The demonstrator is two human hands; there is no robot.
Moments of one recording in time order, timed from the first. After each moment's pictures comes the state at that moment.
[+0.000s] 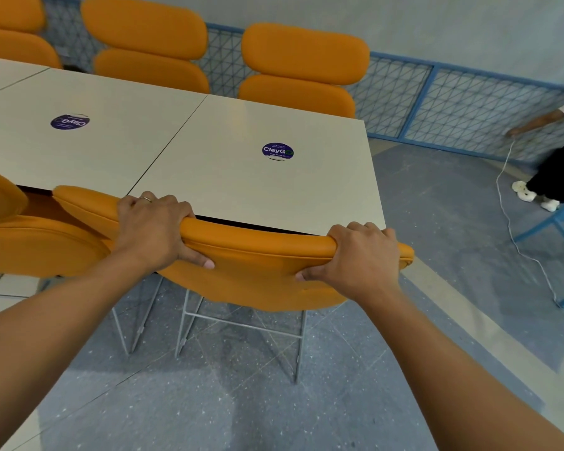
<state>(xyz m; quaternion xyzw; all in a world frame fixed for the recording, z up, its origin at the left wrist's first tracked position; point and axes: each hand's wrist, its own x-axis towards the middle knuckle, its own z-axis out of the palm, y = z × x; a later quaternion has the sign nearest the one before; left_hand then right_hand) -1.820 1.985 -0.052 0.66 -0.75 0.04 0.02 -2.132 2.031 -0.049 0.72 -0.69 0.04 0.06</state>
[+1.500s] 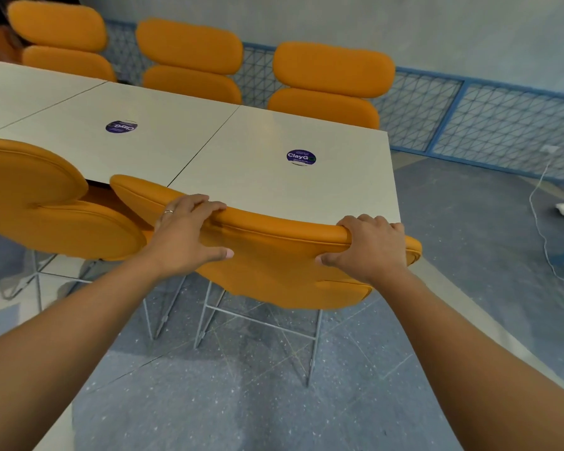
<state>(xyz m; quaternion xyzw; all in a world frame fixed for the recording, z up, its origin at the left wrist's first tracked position) -1.826 2.060 -0.045 0.66 -0.72 -0.12 0.19 -2.142 2.044 -0.042 0.74 -0.67 0.06 0.00</state>
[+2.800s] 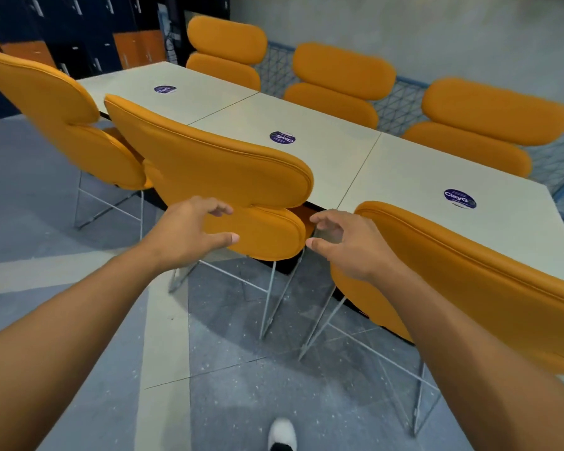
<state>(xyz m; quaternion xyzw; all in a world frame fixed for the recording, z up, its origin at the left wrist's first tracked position) -1.380 2.173 -0.021 0.71 -0.64 -0.16 0.27 -1.654 2.076 -0.024 0.82 -0.47 0.19 -0.26</state>
